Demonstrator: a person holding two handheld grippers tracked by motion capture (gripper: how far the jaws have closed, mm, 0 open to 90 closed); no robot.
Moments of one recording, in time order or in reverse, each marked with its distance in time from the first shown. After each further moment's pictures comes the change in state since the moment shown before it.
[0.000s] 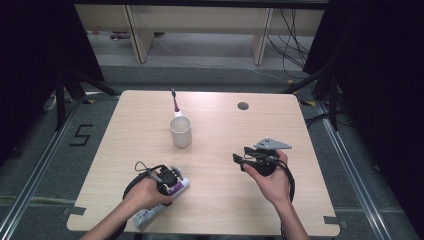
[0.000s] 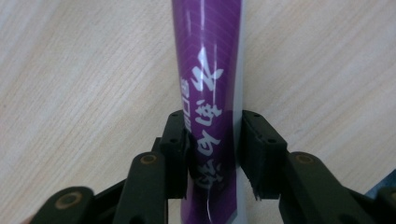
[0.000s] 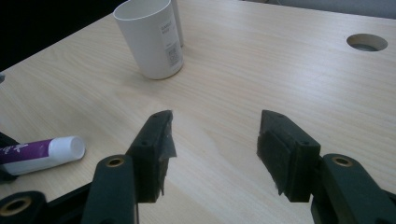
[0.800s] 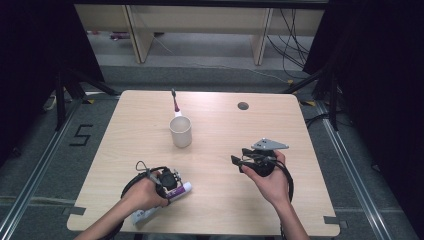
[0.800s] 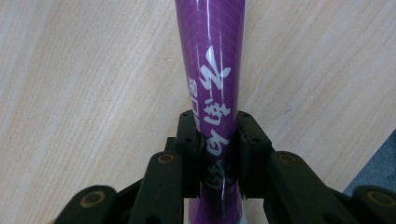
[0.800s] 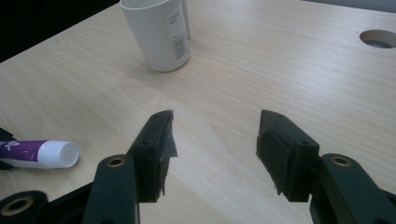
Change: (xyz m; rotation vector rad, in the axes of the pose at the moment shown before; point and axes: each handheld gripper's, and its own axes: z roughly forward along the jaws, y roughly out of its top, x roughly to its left) left arm -0.002 -0.004 -0.004 -0.025 -0.017 0.184; right arm 0.004 -0.001 0.004 0.025 0.024 -0.016
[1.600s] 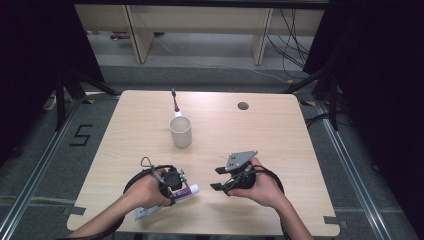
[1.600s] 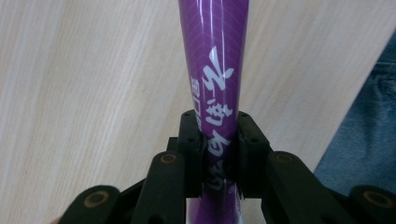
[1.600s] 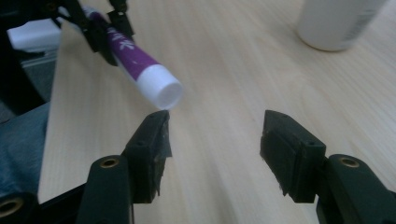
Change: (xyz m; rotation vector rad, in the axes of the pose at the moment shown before) left arm -0.013 0.016 -0.021 -0.014 -0.034 0.141; right arm 0.044 -0.006 0.030 0.182 0.430 -0.456
